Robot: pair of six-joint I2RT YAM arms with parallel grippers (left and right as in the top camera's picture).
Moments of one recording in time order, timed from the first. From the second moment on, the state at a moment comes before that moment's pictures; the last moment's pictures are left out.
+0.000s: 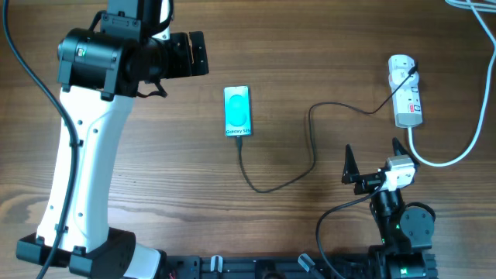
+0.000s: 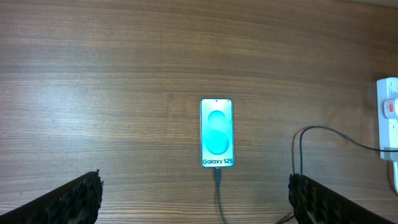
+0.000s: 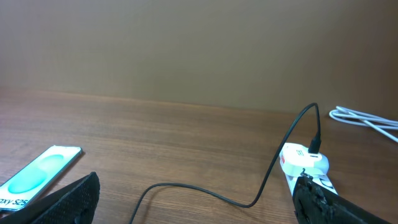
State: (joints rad) left arm -0.26 1.65 2.05 -1.37 -0.02 -0.31; right arm 0.06 0.02 0.01 0.00 -0.07 -0.04
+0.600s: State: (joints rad) left arm -0.26 1.65 2.05 -1.37 -0.02 -0.31; right arm 0.06 0.02 0.01 0.00 -0.07 -0.04
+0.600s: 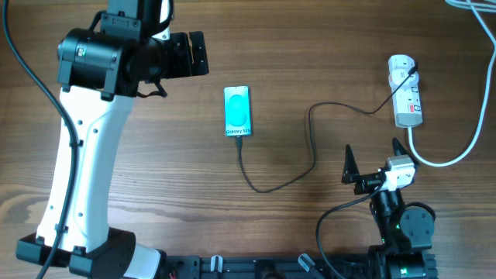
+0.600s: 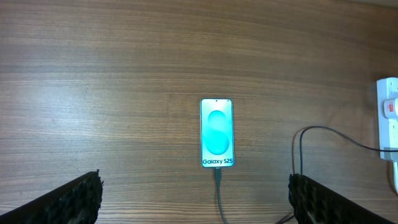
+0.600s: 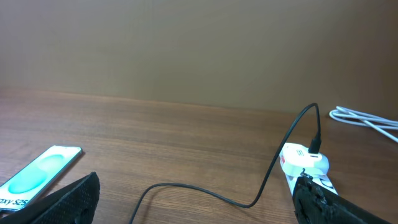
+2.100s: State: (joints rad) left arm -0.27 1.62 2.00 -1.46 -0.02 -0.31; right arm 0.06 0.02 0.01 0.00 -0.07 -0.04
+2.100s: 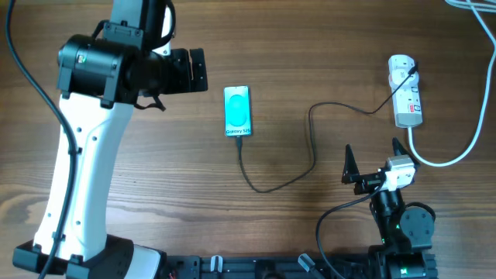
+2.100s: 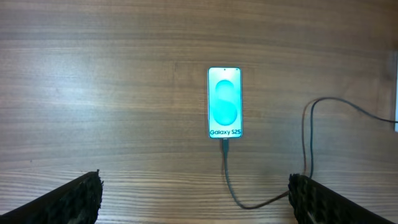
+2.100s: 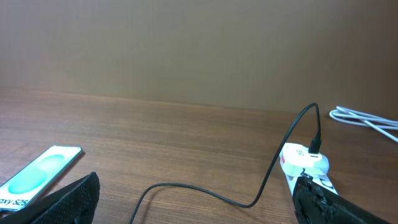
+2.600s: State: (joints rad) left arm -0.27 1.30 1.47 -1.36 -0.02 -0.31; right arm 0.06 0.01 0.01 0.00 -0.07 -0.04
